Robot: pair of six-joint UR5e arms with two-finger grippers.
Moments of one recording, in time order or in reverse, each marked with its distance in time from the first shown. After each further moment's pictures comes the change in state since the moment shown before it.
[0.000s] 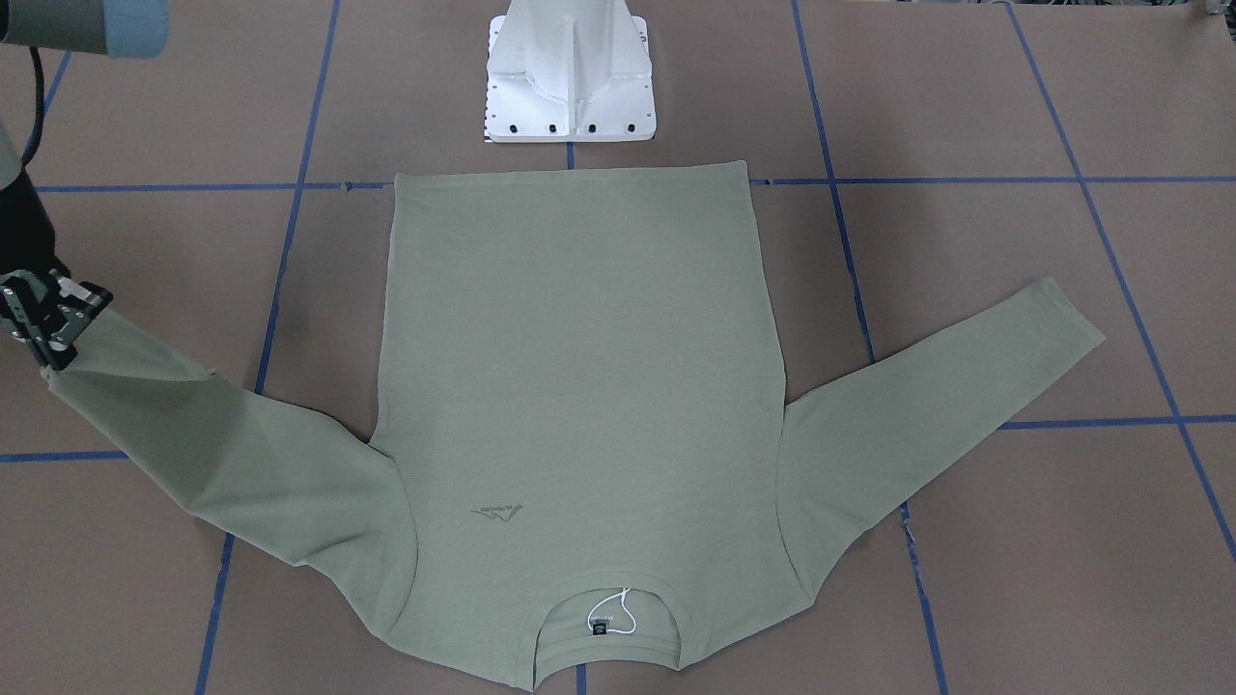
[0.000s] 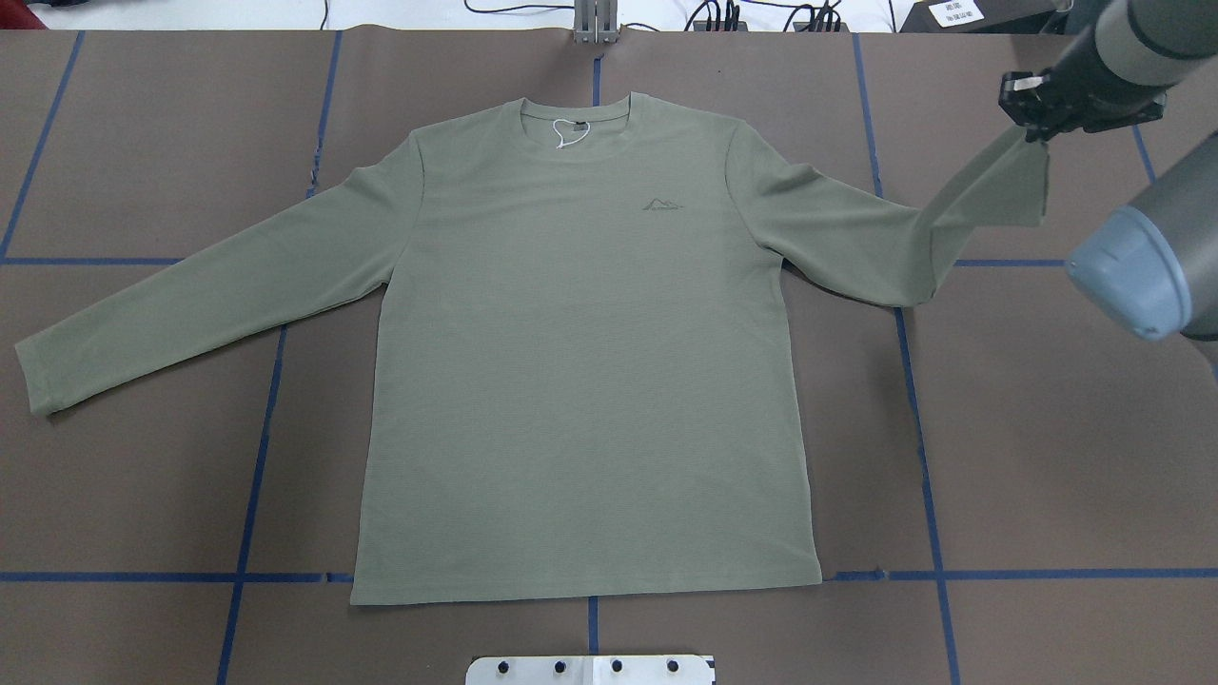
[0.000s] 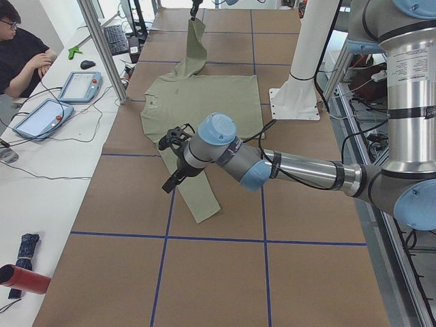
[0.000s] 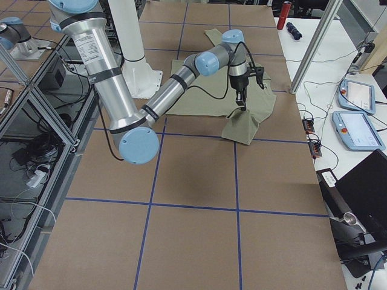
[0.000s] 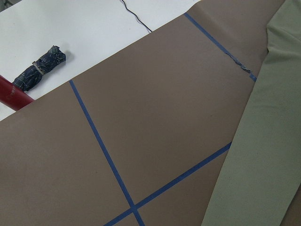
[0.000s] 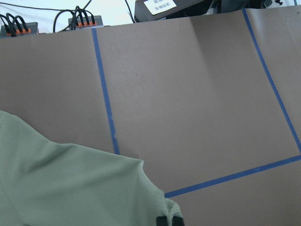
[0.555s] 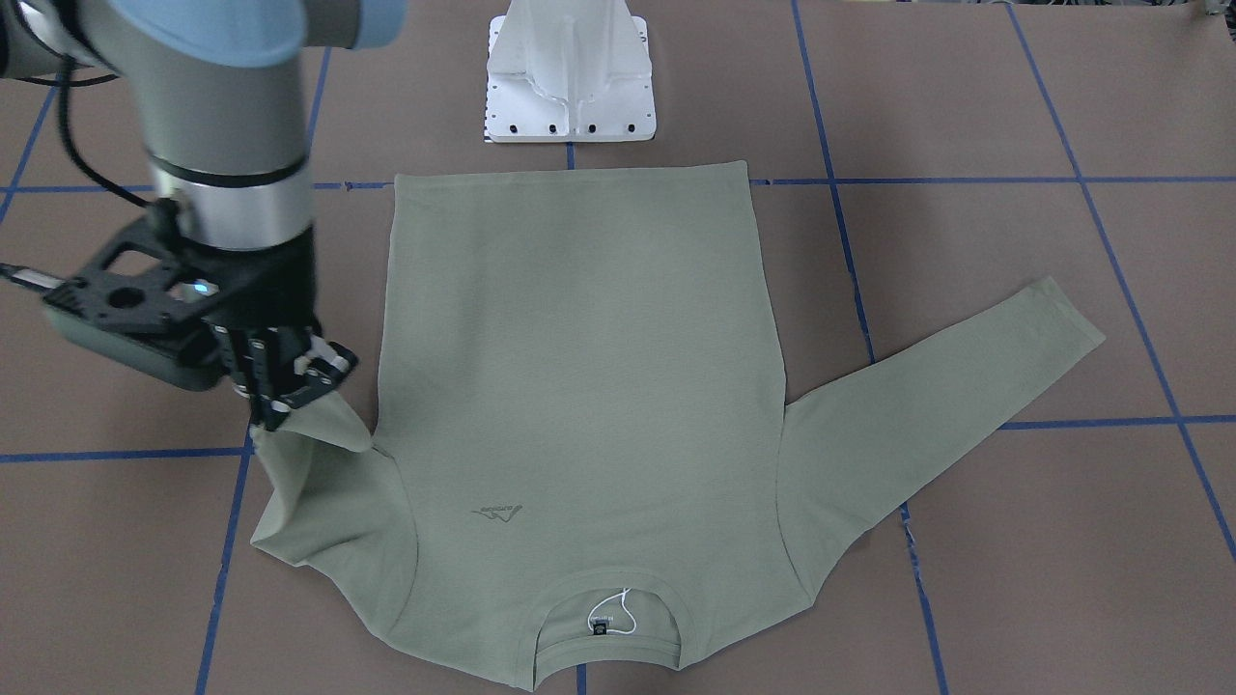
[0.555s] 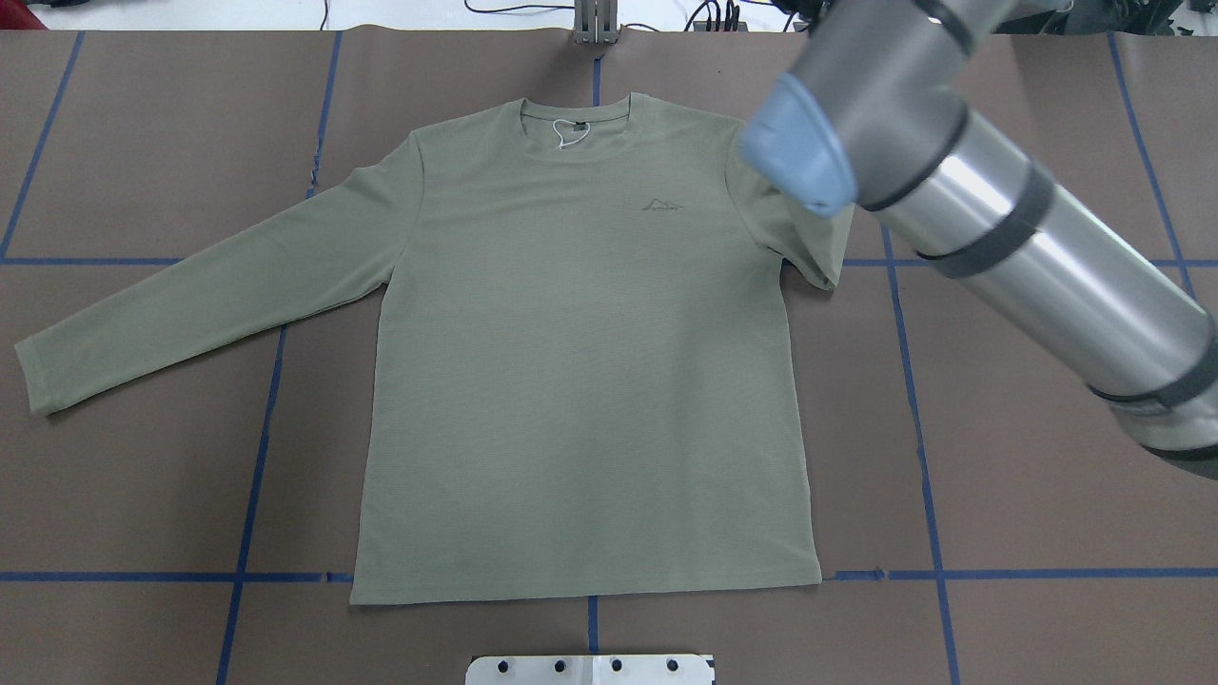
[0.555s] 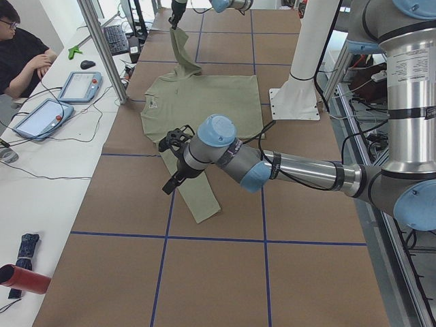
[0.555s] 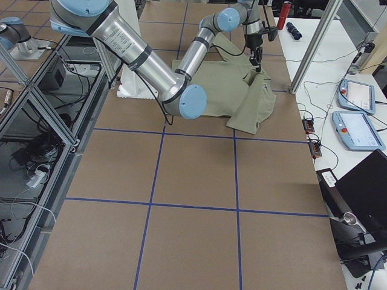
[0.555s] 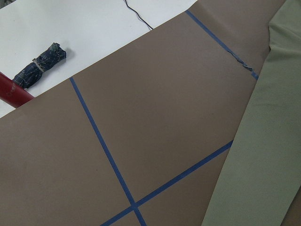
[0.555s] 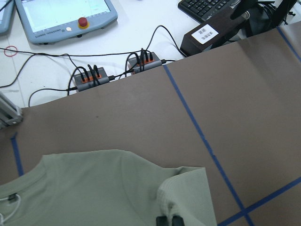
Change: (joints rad) left arm 0.001 0.000 0.006 0.000 0.001 -0.002; right arm -0.151 0.520 -0.405 -0.089 -0.167 0.298
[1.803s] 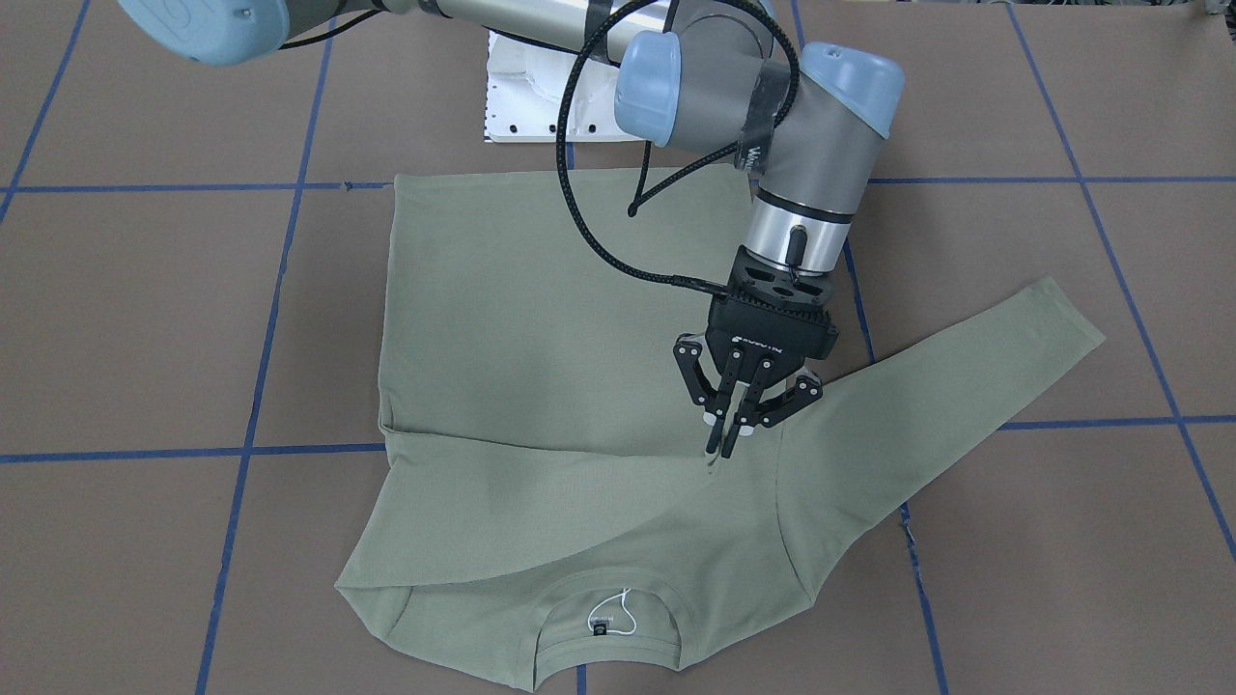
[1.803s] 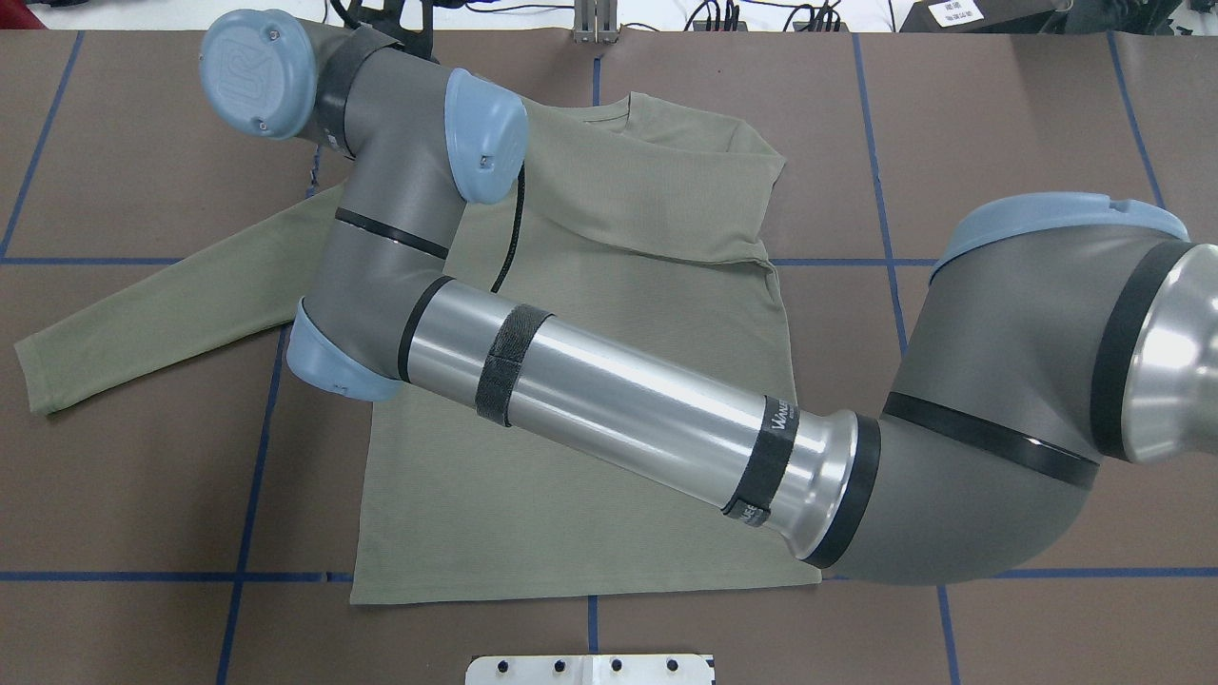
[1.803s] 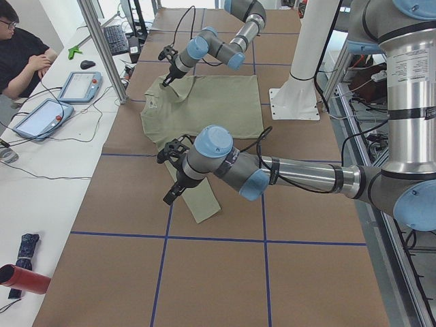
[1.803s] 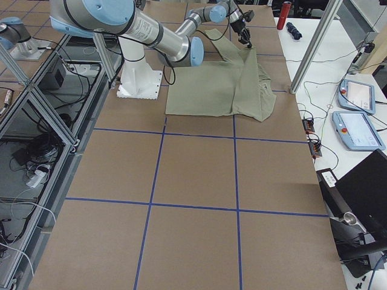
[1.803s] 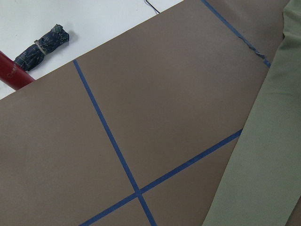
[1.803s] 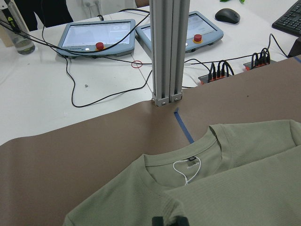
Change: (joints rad) left arm 0.000 -0.001 0.050 0.000 0.000 0.002; right arm -0.355 0.442 -0.738 0.477 -0.465 0.282
